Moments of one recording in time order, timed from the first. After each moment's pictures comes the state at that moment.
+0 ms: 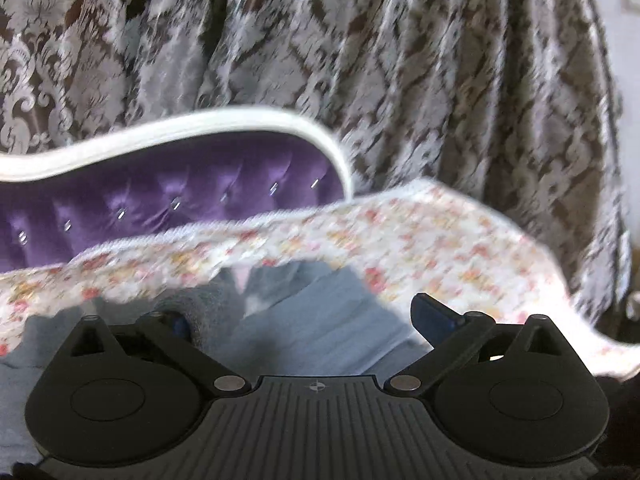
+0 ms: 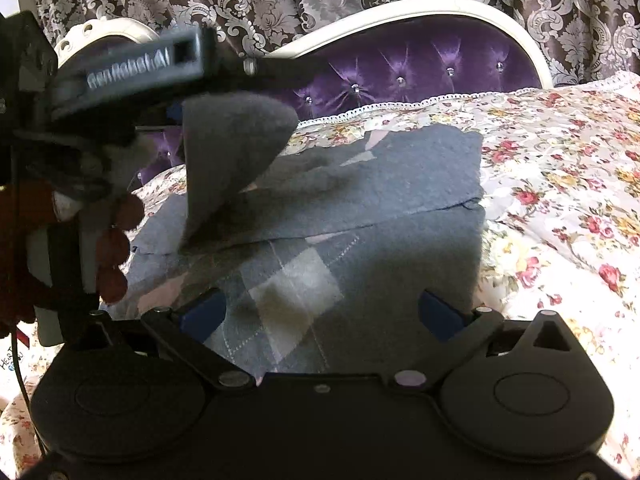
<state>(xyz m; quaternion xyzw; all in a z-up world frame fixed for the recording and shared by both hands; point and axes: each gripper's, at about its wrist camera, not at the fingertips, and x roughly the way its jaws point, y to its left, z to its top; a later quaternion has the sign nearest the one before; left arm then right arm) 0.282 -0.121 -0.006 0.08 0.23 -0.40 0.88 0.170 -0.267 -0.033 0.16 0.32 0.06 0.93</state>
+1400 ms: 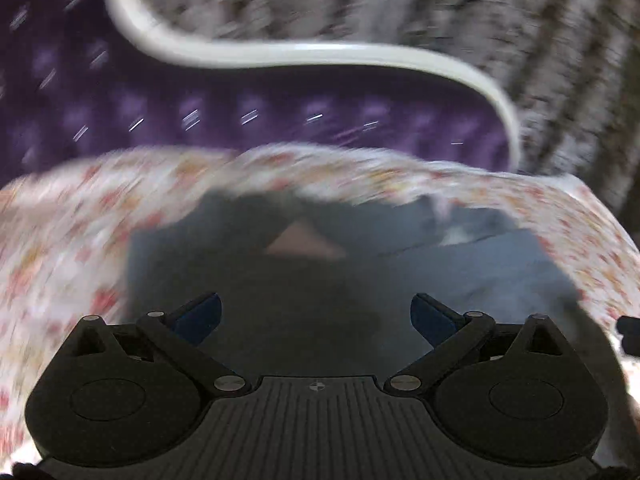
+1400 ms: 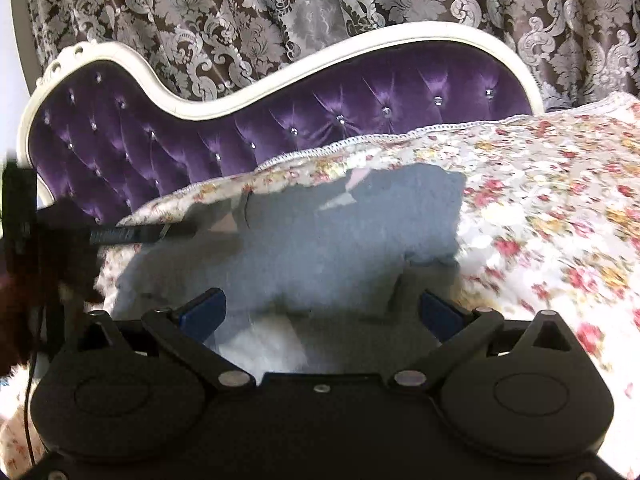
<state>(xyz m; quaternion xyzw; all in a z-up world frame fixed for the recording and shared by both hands) 0.328 -0.007 -0.045 0.00 0.33 -0.20 0.92 0.198 -0.299 -0.025 0.17 0.30 0.05 0.94</state>
